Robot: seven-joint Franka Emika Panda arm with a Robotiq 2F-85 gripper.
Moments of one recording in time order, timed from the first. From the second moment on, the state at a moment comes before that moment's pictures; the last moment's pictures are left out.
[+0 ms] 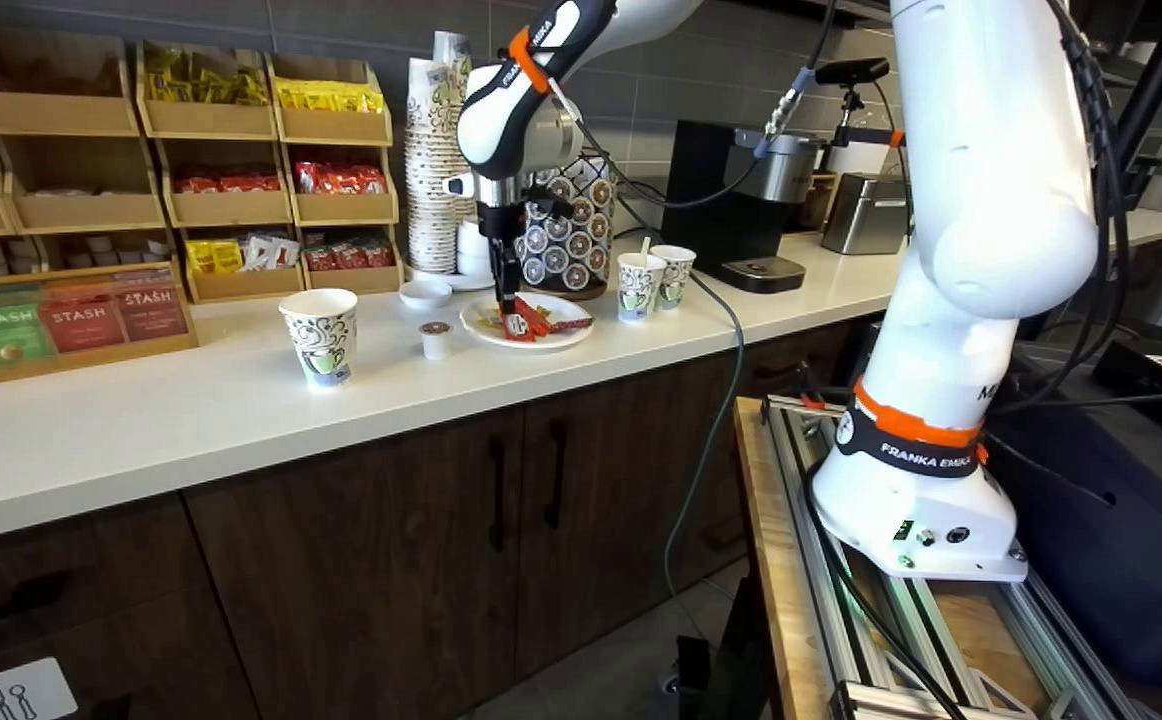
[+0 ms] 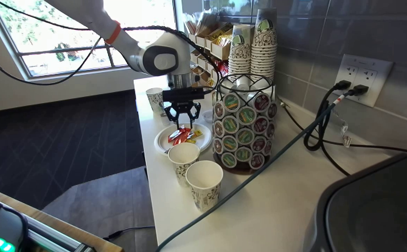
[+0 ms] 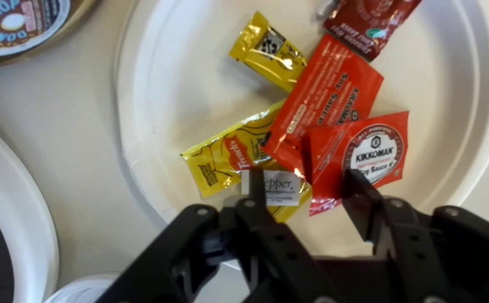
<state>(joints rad) -0.34 0.41 -0.14 -1.99 0.02 2.38 -1.01</state>
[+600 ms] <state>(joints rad) -0.36 0.42 -0.10 -1.96 0.06 2.31 -1.15</state>
